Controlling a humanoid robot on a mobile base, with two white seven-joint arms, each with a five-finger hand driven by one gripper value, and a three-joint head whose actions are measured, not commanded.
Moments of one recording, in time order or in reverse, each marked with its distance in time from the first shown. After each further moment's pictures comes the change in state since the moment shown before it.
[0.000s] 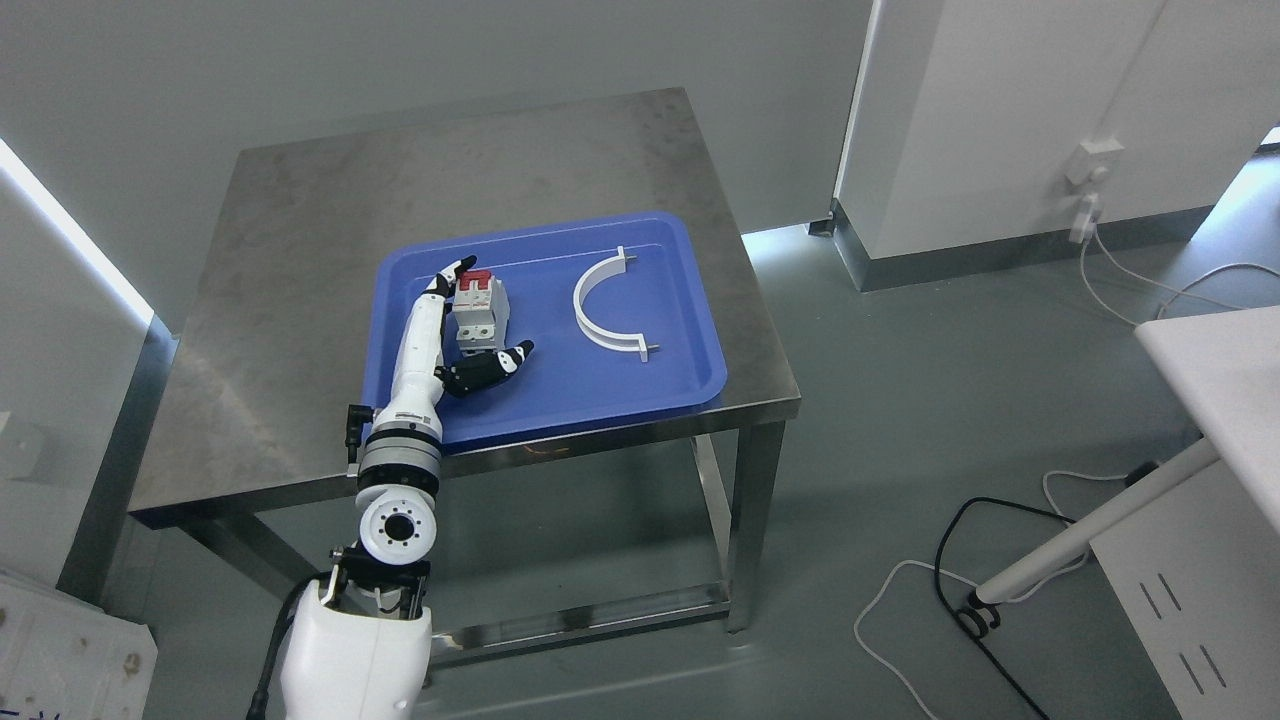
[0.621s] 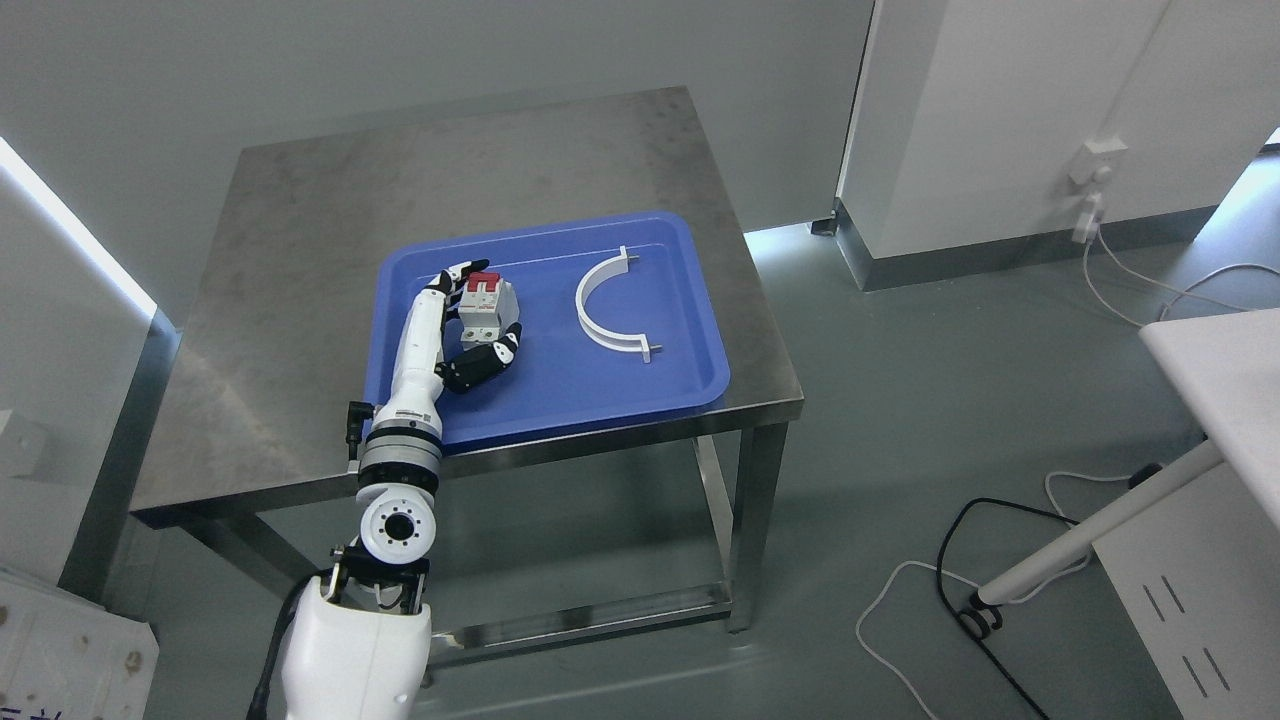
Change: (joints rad) left arm -0.008 -0.001 0.009 0.038 -0.012 -0.074 0.000; right arm 0.000 0.000 0.000 0.000 0.000 0.000 0.000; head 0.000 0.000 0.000
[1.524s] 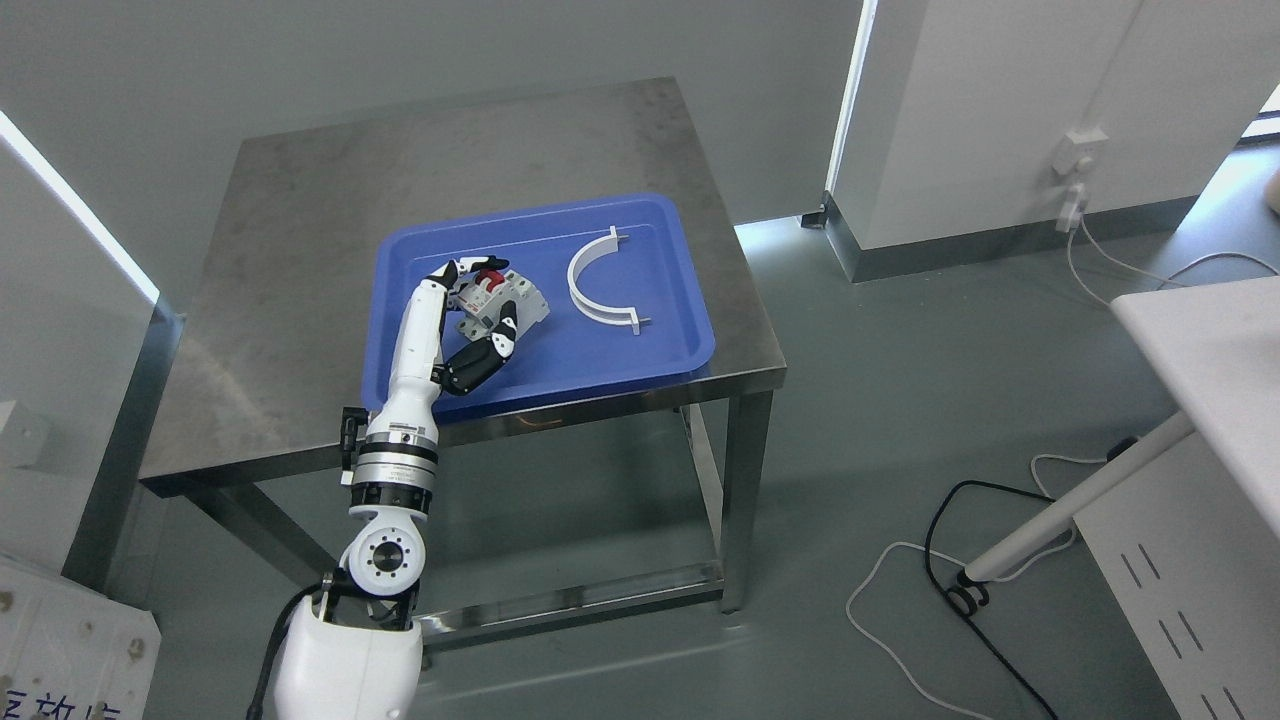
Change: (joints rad) left arm 0.031 0.000 0.041 0.007 0.006 -0.297 0.018; right arm 0.000 0.000 0.000 0.000 0.000 0.000 0.000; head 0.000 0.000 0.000
